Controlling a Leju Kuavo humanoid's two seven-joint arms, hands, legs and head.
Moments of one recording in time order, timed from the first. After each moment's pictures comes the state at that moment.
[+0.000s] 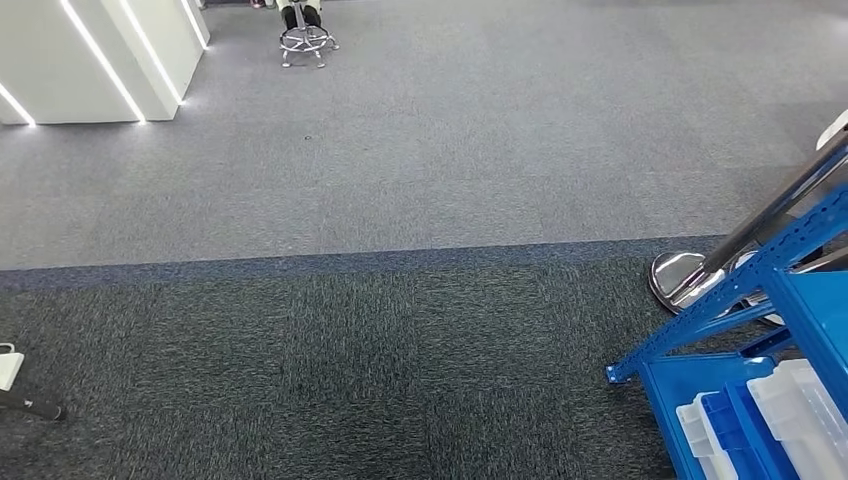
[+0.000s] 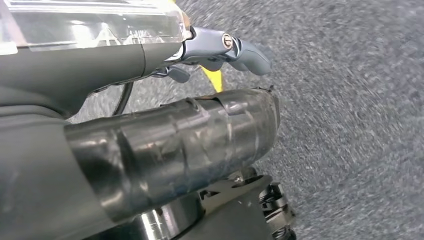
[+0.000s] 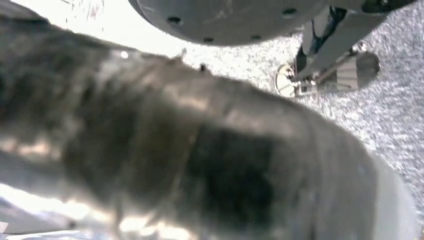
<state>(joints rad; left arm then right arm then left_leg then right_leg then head) -0.06 -0.23 0.87 -0.20 -1.19 0.33 -0.41 -0.05 0.21 -0.97 -0.24 0.79 -0.26 -0.18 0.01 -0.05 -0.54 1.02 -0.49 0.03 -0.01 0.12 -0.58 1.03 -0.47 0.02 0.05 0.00</state>
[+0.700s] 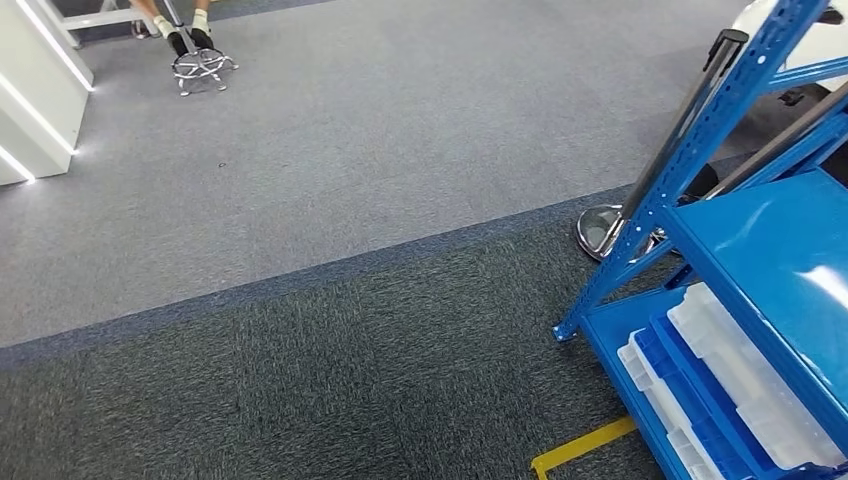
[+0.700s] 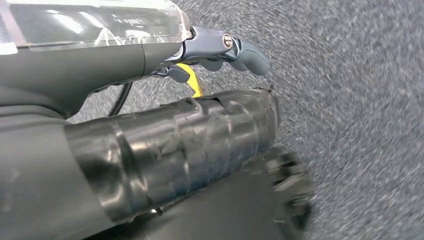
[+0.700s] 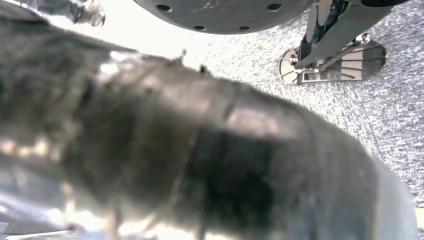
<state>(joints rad) -0.05 -0.23 0.87 -0.20 -1.21 0.33 -0.39 -0.05 0.21 -0.97 -0.24 0.79 -0.28 -0.17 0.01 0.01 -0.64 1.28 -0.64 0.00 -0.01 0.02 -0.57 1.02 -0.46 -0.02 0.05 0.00</state>
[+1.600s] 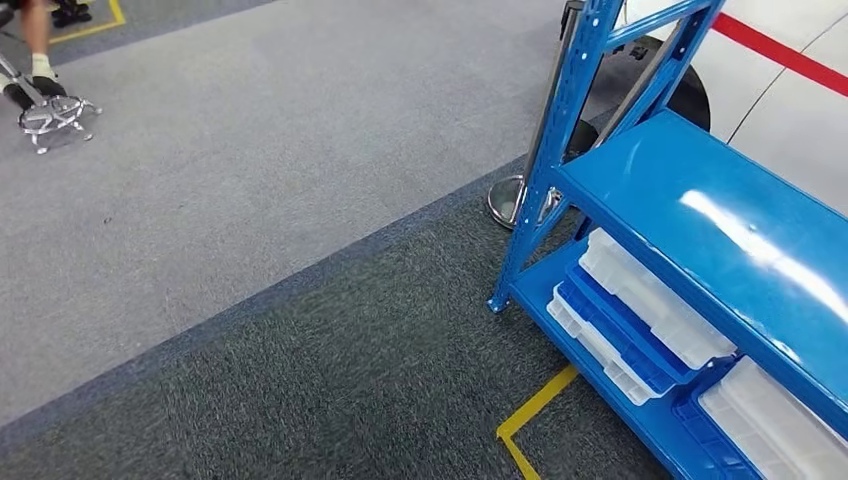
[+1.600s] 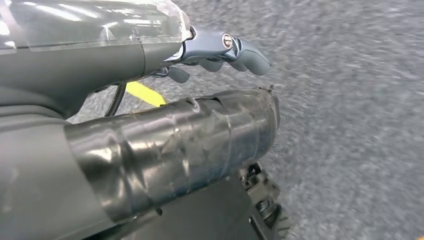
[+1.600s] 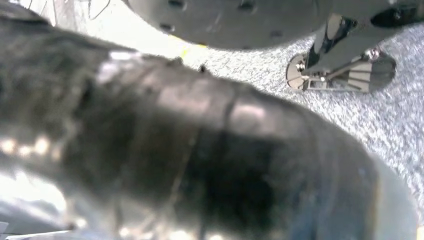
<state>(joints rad) -0.06 -0.23 0.87 -0.20 -1.19 0.33 -0.40 -0.05 0.21 -0.97 -0.23 0.83 -0.27 -0.15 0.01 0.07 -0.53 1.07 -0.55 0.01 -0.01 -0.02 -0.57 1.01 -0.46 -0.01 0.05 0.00</state>
